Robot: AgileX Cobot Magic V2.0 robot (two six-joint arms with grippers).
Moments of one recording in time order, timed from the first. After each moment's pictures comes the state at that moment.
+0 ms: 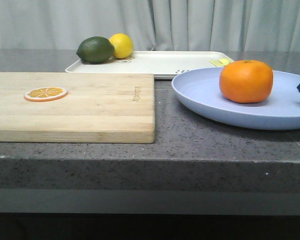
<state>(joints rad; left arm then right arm) -0.50 0.74 -0.86 -0.11 0.73 0.11 -0.30 1.61 -1.07 0.76 1.04 -0.40</state>
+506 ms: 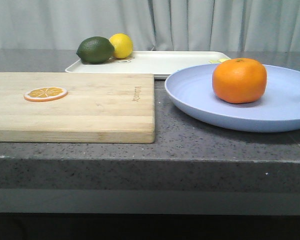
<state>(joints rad) -0.50 0.74 -0.86 -0.11 0.73 0.11 -0.30 1.61 -1.07 0.76 1.04 -0.40</state>
